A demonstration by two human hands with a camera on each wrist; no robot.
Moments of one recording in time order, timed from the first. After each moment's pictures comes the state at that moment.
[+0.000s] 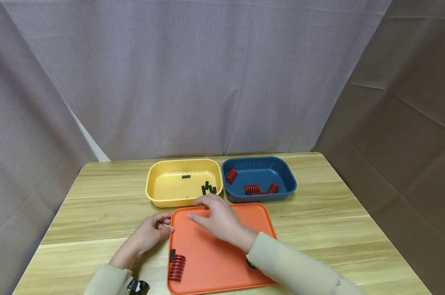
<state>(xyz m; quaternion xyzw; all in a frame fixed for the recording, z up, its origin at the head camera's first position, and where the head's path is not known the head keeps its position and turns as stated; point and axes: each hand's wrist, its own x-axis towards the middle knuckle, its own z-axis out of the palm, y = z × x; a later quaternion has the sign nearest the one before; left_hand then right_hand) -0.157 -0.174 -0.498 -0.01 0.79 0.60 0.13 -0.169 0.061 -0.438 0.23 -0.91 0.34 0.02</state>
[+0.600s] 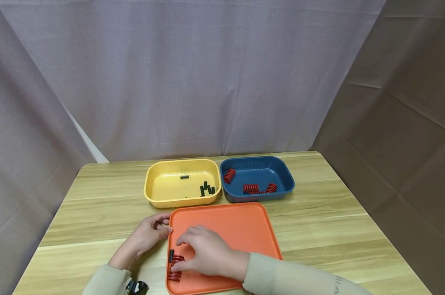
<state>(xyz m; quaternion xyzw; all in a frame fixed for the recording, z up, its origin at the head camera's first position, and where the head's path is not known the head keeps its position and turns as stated) -0.156 -0.176 -0.496 0.01 0.79 0.60 0.13 -0.114 0.044 -0.448 0.37 -0.90 0.22 -0.04</state>
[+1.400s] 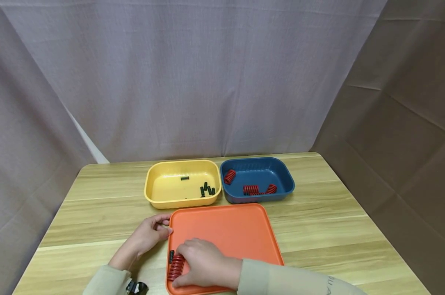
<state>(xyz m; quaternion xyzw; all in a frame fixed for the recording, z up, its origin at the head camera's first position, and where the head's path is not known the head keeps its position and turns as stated) -0.157 -0.176 -0.500 0.00 0.79 0.60 0.13 -0.106 0.029 -0.460 0.37 -0.91 0.14 -0.12</state>
